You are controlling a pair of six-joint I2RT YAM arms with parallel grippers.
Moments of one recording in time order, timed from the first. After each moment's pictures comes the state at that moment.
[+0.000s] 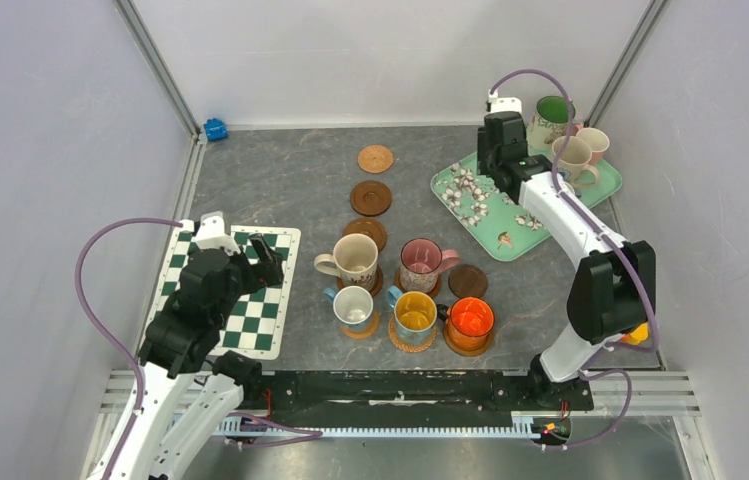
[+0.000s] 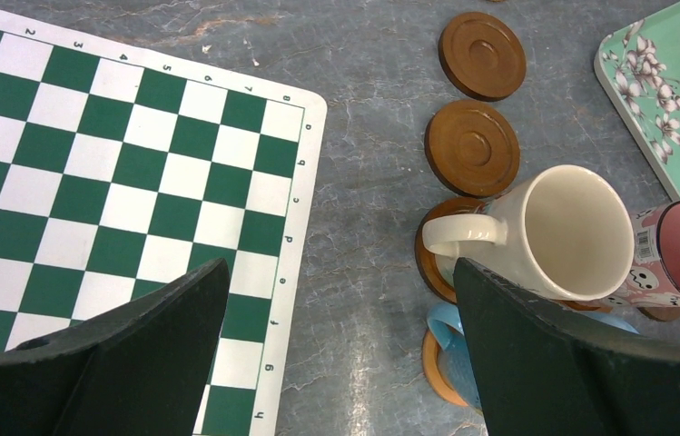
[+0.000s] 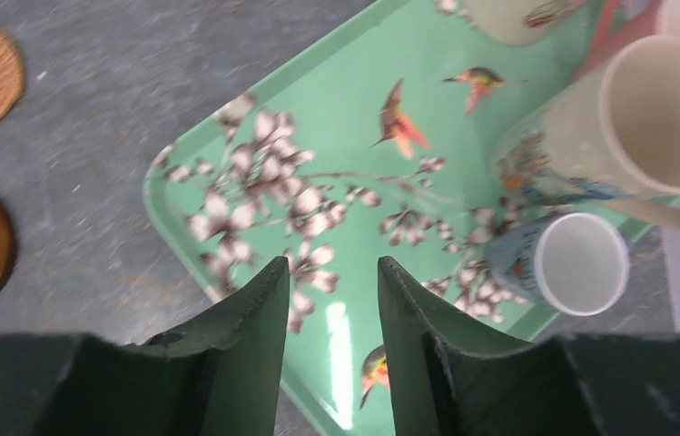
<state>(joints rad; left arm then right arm) -0.37 0.50 0.78 -0.75 -0.28 -0.43 0.30 1.65 1.38 -0.35 0.38 0.10</state>
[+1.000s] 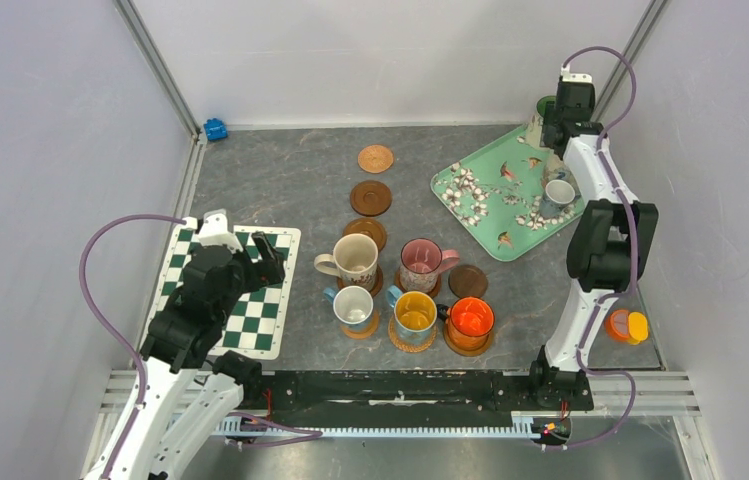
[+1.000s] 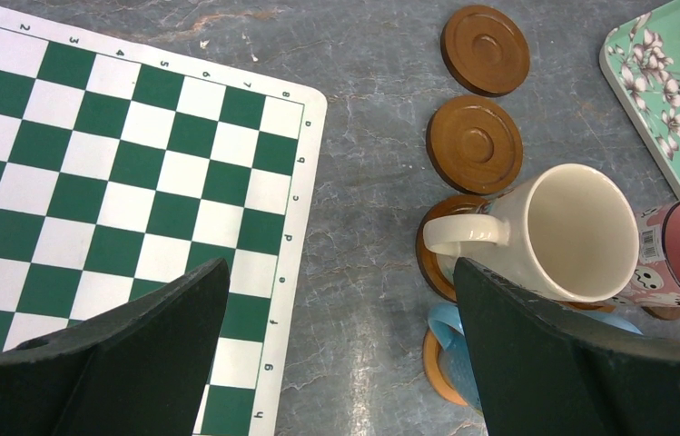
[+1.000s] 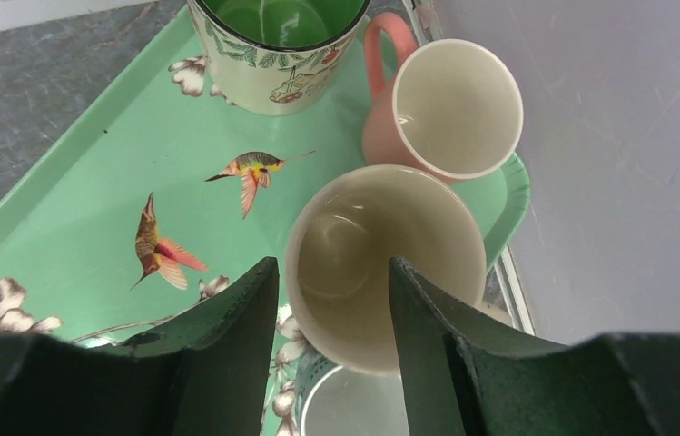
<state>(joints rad) -0.37 0.52 0.78 -0.75 -0.28 -0.43 -0.08 1.98 1.76 -0.40 0.35 -0.04</state>
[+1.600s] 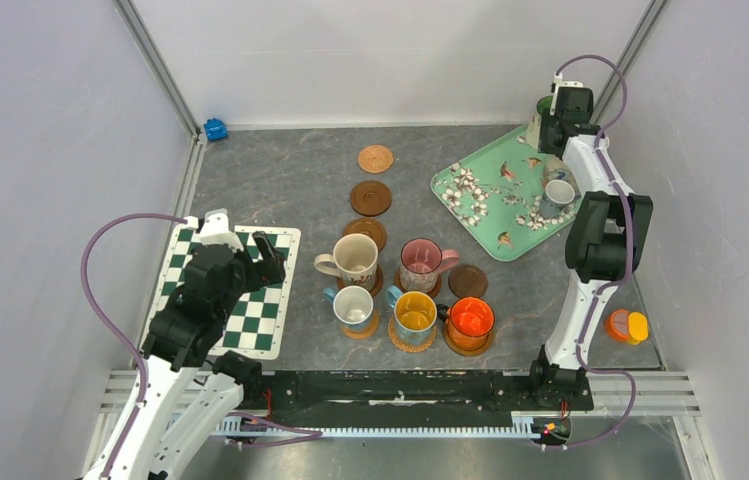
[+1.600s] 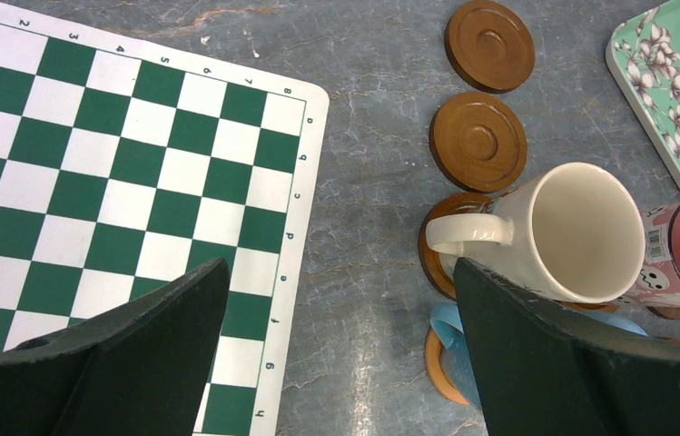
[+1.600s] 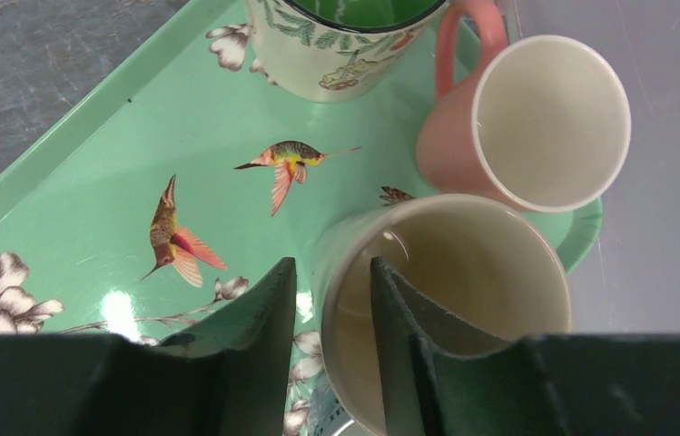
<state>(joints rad) -0.37 0.53 0.78 -0.75 -0.28 -0.43 -0.12 2.08 1.80 -0.40 0.20 -0.08</state>
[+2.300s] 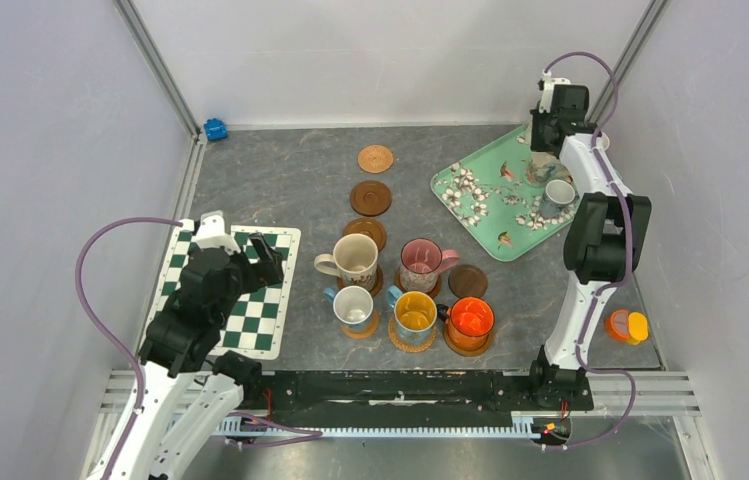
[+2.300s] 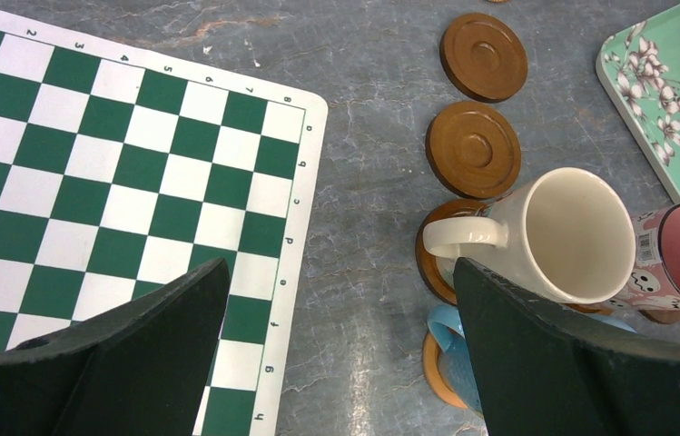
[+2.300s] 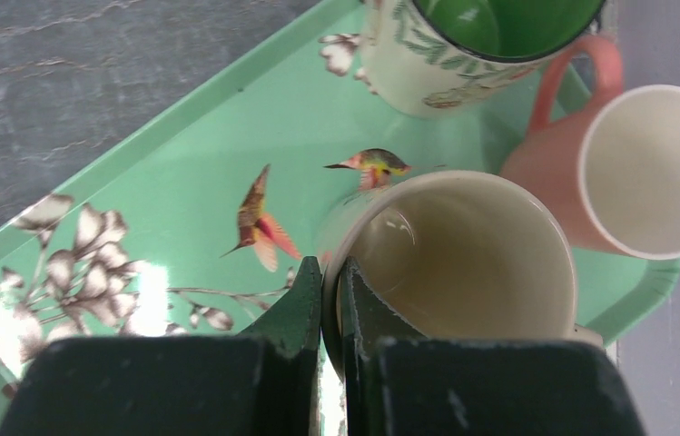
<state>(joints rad) -0.37 0.51 0.78 -0.75 -0.29 -0.43 -0.10 2.07 1.81 -0.41 0.03 -0.11</state>
